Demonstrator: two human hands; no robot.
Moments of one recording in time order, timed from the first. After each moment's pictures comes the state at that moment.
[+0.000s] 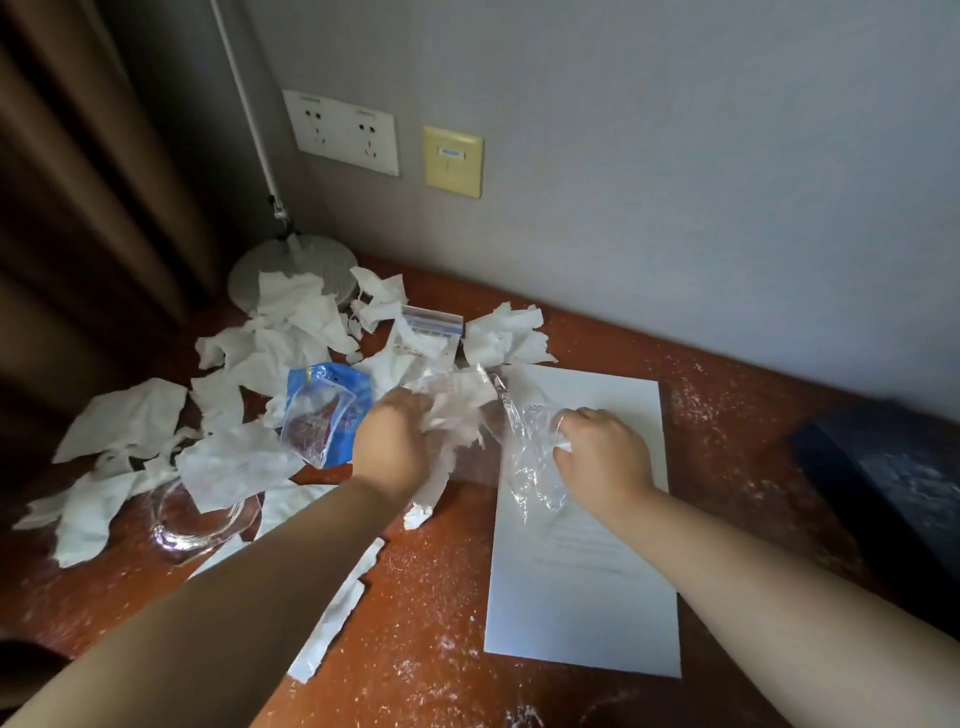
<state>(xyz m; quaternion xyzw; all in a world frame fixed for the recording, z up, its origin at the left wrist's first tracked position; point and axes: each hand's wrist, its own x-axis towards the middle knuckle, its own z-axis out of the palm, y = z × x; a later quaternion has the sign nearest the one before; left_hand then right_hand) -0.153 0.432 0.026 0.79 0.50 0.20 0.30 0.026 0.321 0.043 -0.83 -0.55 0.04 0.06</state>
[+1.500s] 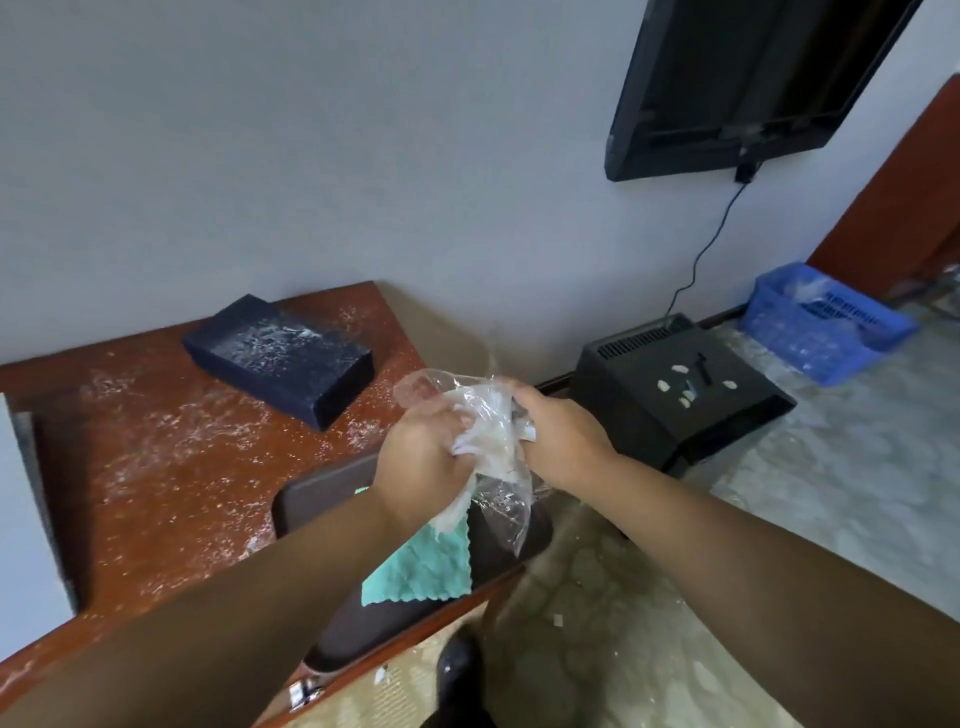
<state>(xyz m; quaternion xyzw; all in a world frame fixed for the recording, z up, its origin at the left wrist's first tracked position) 0.145 -0.129 0.084 0.92 0.00 0.11 0.37 0.211 -0.285 0.099 -0.95 -0.23 0.08 0.18</state>
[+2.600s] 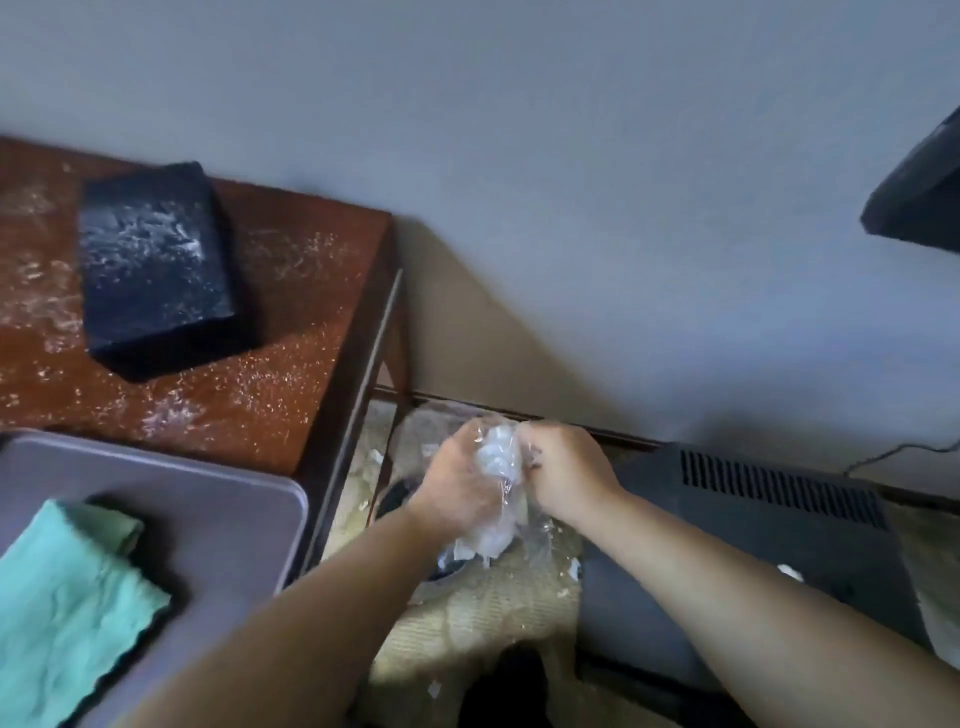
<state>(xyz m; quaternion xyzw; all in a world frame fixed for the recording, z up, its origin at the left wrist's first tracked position) 0.451 -0.261 -0.042 0.69 0.39 0.06 0.60 0.561 -0.339 -0.028 -0.83 -0.47 0.23 0.19</state>
